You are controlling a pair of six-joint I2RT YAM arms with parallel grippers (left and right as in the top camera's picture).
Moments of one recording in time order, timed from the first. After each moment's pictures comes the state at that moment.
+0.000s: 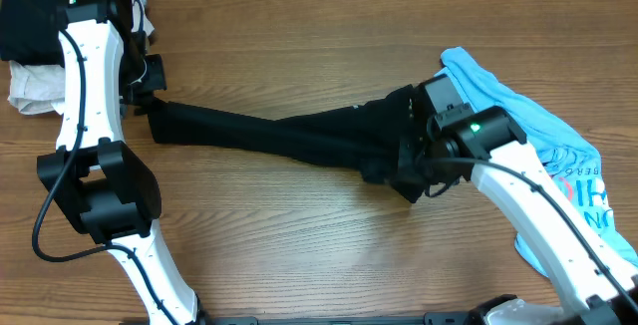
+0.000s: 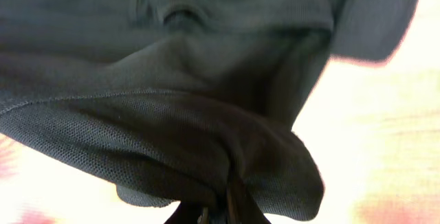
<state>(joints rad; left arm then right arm) 0.19 2.17 2.11 -1.48 -0.10 -0.07 0.39 1.48 1.24 -1.12 -0.12 0.53</state>
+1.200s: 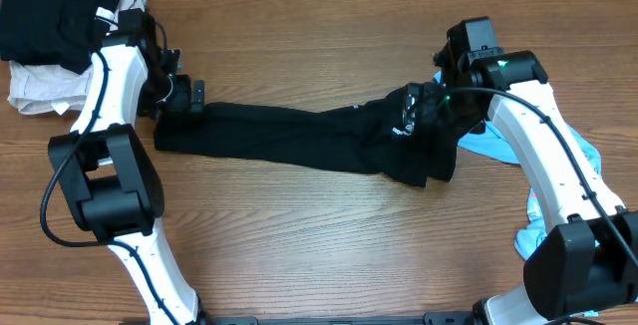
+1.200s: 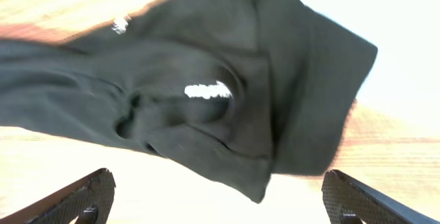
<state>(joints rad) 0.17 2.19 1.79 -1.08 0.05 0.13 0.17 1.72 1.48 -1.10 -0.15 0.28</state>
